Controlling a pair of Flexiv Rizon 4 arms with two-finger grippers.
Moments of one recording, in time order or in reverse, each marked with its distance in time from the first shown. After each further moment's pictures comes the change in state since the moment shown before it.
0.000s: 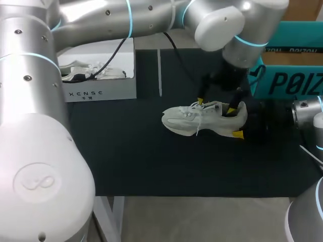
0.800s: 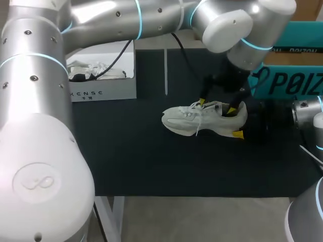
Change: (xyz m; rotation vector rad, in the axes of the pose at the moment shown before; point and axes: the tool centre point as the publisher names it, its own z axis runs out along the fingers) left arm 0.006 -0.012 0.008 0.012 -0.047 -0.075; right arm 0.000 0.000 0.000 0.000 0.000 0.000
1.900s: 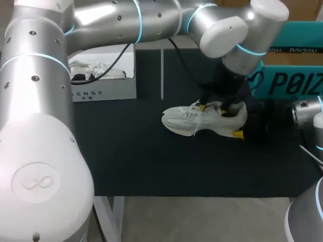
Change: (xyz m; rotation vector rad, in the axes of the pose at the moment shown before) left arm -0.006 -0.001 0.025 -0.036 -0.015 -0.062; right arm 0.000 0.000 0.000 0.000 0.000 0.000
